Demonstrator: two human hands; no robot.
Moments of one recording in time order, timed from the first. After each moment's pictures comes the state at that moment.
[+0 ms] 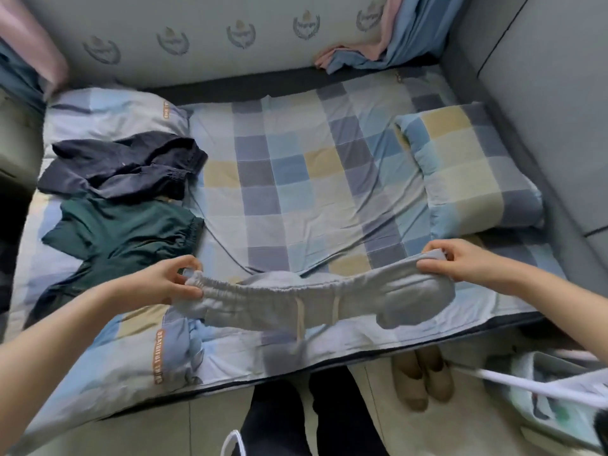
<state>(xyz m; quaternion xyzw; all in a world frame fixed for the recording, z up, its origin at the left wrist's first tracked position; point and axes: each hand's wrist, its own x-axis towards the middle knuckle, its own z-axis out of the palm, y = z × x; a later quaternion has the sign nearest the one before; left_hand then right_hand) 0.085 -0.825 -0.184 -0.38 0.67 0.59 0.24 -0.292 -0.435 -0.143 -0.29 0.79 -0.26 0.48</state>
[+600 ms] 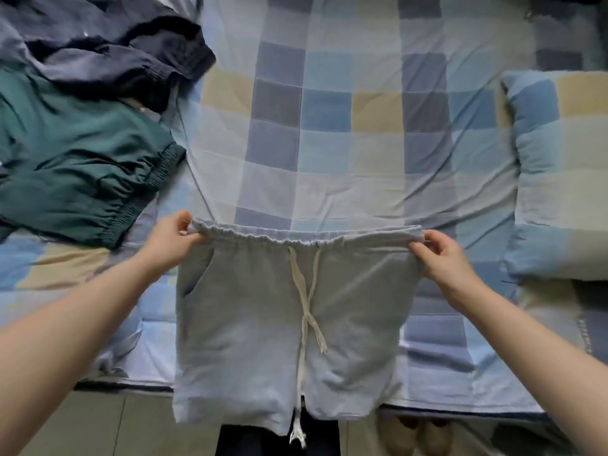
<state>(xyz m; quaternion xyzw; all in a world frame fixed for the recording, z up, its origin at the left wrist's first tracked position) -0.009 -0.841 -0.476 -0.59 0.70 0.41 -0.01 -0.355 -0.577 -0.455 -0.17 0.81 -0.39 0.40</state>
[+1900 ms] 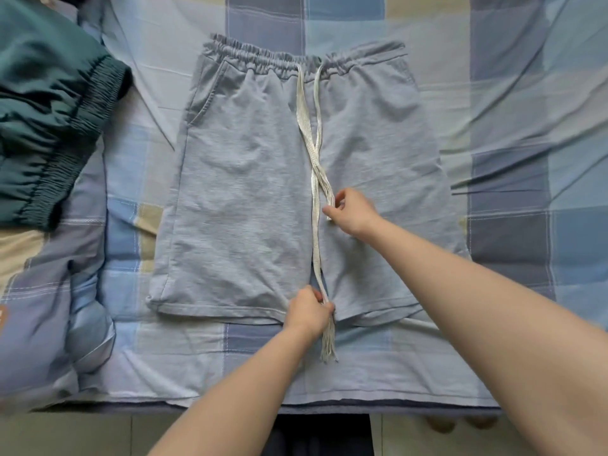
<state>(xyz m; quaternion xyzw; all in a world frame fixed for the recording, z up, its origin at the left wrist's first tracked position) -0.082 -0.646 -0.685 -0.59 0.55 0.53 0.26 -0.262 -0.705 -0.683 -0.25 0.84 -0.14 0.46</state>
